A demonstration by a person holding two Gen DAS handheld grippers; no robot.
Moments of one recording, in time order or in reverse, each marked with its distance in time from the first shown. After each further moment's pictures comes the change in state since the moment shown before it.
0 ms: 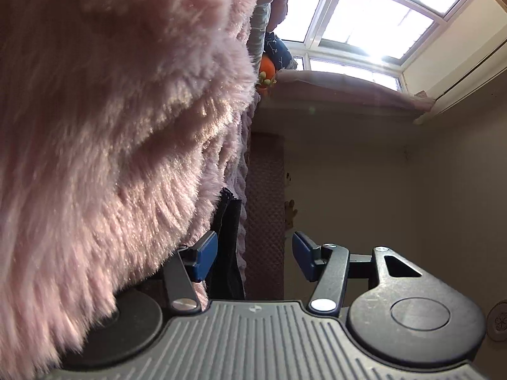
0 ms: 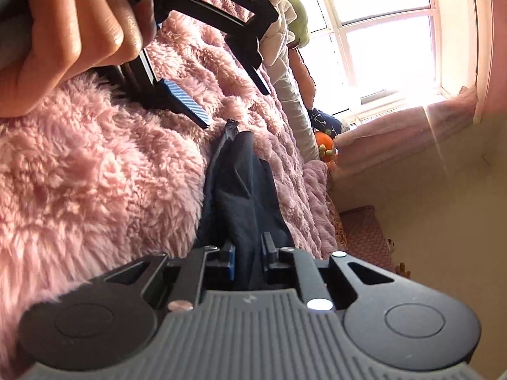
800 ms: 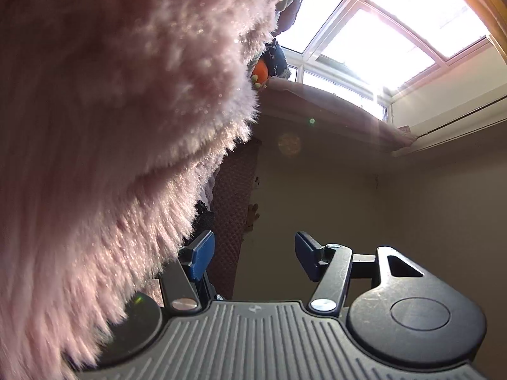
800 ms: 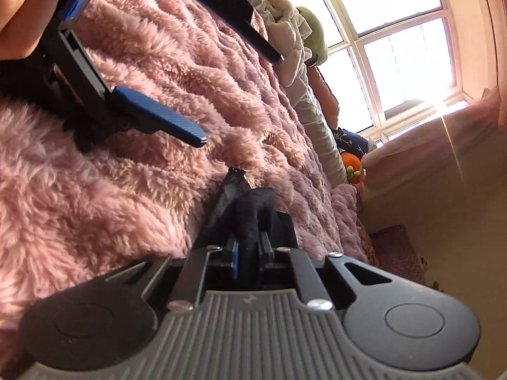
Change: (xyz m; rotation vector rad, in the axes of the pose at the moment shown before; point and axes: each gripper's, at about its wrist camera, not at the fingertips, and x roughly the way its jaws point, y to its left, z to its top) left arm -0.010 0.028 0.012 -0.186 0.008 -0.137; right arm 0.069 -0.028 0.038 0.107 -0.088 0.113
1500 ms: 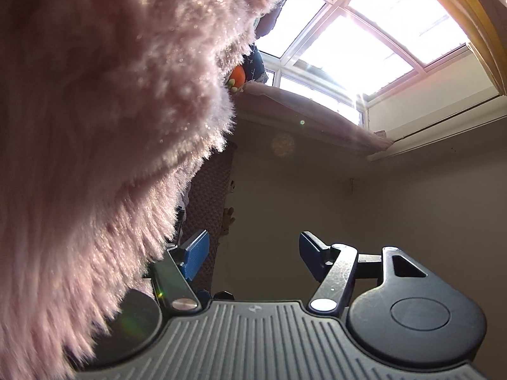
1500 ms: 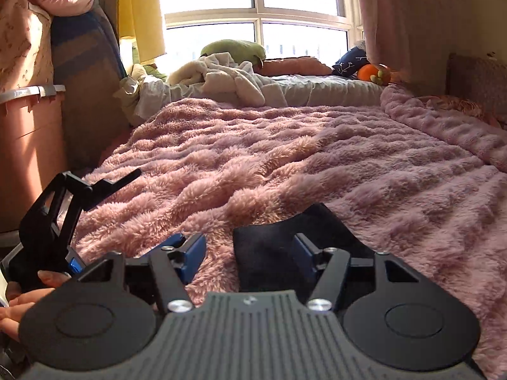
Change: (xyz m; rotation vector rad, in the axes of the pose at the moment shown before) left arm -0.008 0.015 0.001 0.012 -0.015 -0.096; right arm -0.024 -0.094 -0.047 0.998 -0.106 0.407
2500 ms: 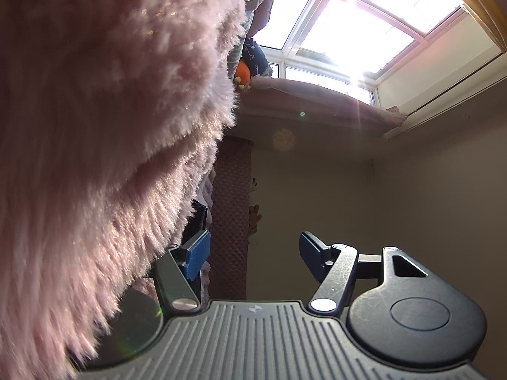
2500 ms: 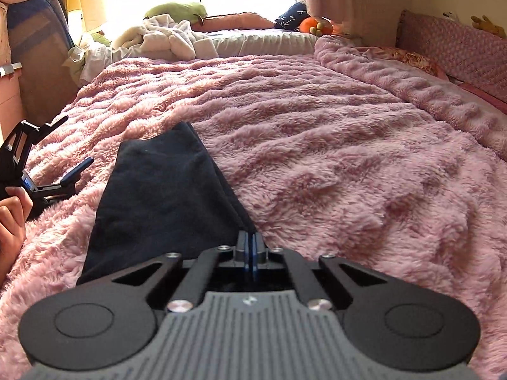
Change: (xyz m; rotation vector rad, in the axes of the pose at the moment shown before) left arm 0.012 -0.018 -0.004 0.129 0.010 0.089; right arm -0.081 -0.118 -0.044 0.031 0.188 -0.118
